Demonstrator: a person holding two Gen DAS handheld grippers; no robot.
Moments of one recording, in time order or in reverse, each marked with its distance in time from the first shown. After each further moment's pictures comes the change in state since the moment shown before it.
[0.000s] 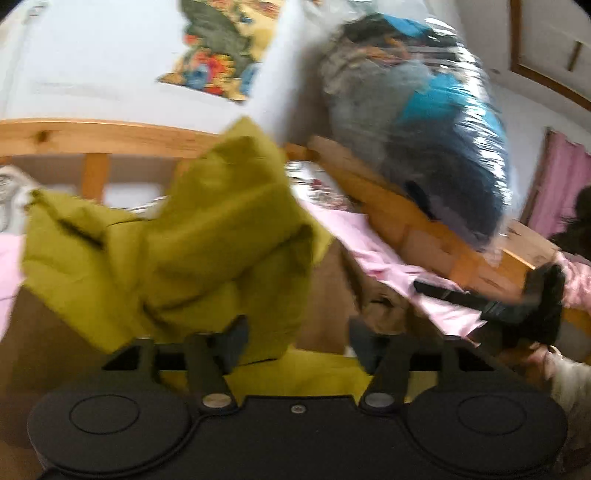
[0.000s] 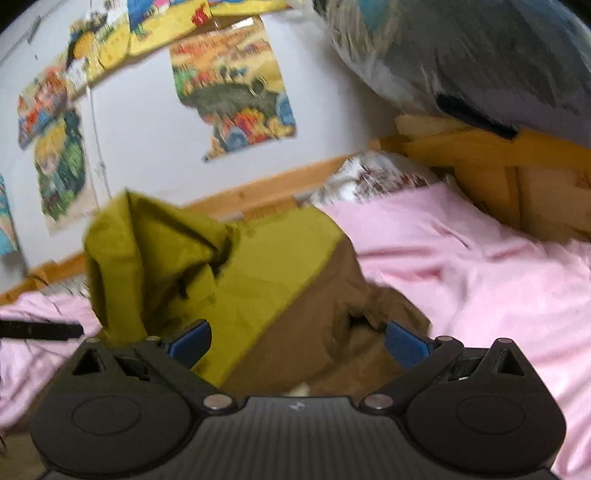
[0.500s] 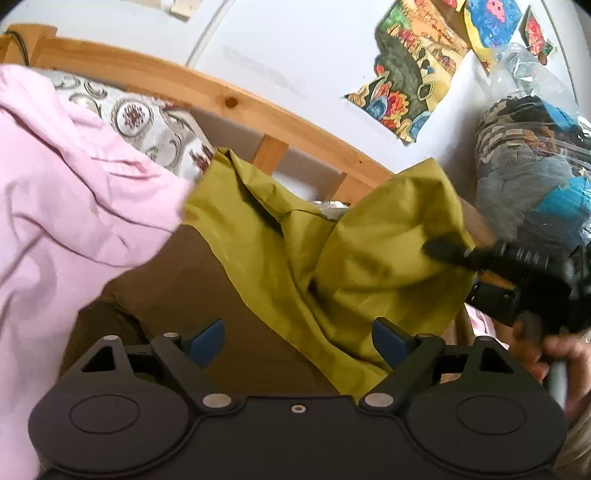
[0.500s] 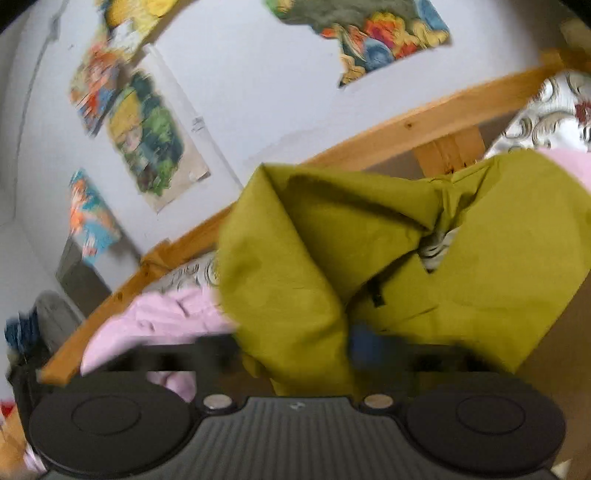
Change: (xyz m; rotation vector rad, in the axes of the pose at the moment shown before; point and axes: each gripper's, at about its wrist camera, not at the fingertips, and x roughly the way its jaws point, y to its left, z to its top) left arm -0.050 0.065 -0.013 -0.353 -0.096 0.311; right arm 0.149 0.094 0.067 0.219 0.316 0.389
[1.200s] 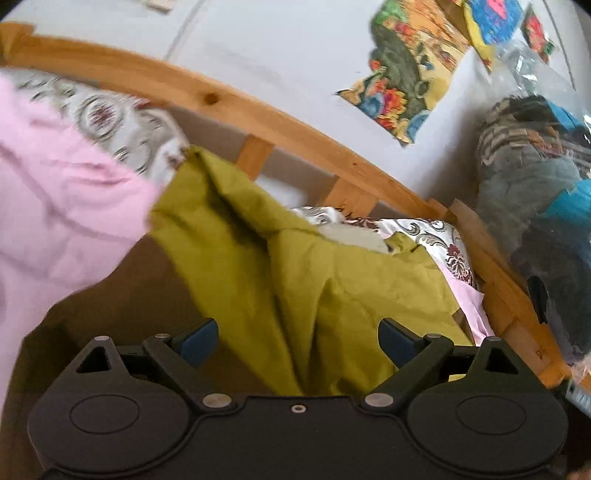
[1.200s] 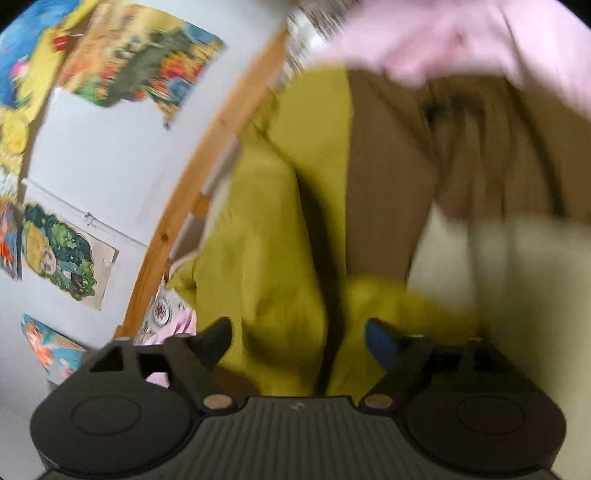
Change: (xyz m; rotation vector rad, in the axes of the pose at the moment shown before) left arm 0.055 -0.026 0.016 0.019 -0.018 -0.010; right arm -0.102 -0.071 -0.091 0.375 -0.138 -0.235
